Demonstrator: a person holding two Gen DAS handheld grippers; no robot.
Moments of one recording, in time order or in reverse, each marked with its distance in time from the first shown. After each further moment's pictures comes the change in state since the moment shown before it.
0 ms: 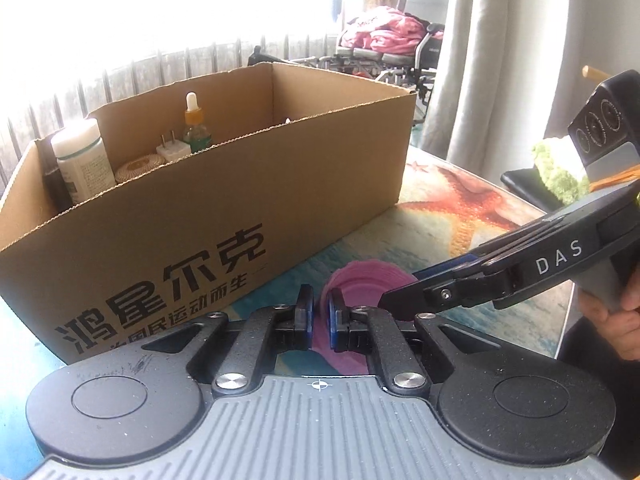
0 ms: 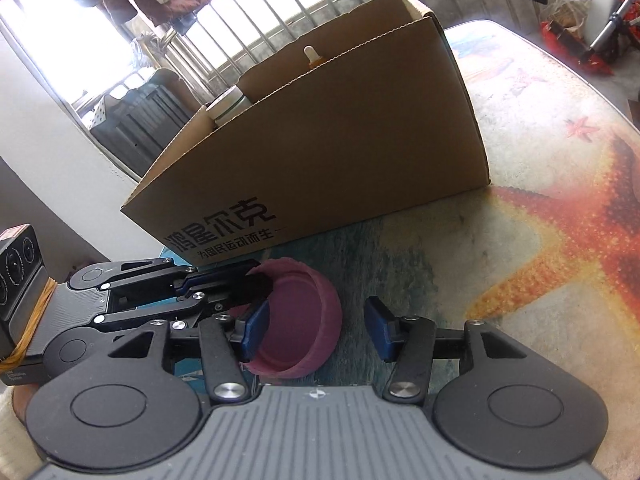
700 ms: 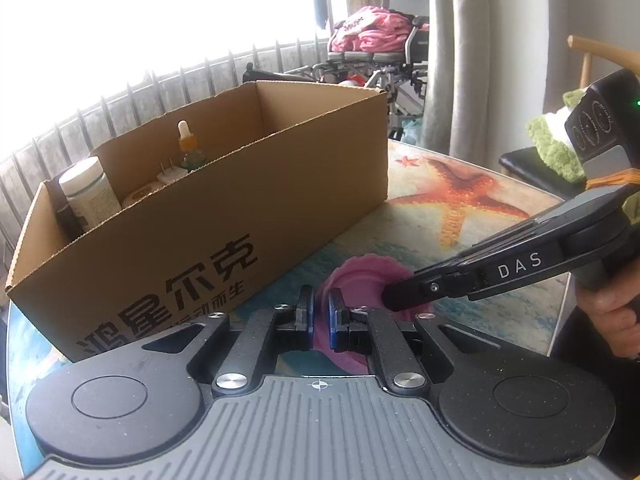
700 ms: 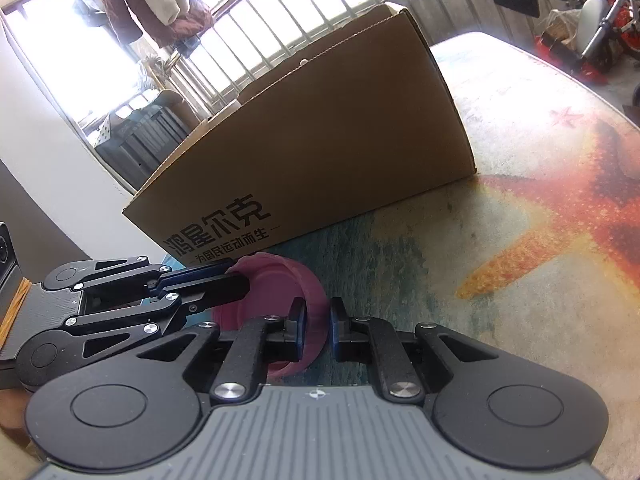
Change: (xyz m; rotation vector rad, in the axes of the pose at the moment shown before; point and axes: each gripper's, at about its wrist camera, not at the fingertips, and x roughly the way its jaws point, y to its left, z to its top) left arm -0.017 -0.025 -0.003 0.124 -0.030 0.071; right arm -0.006 -0.003 -0.024 -0.003 -0.104 -0.004
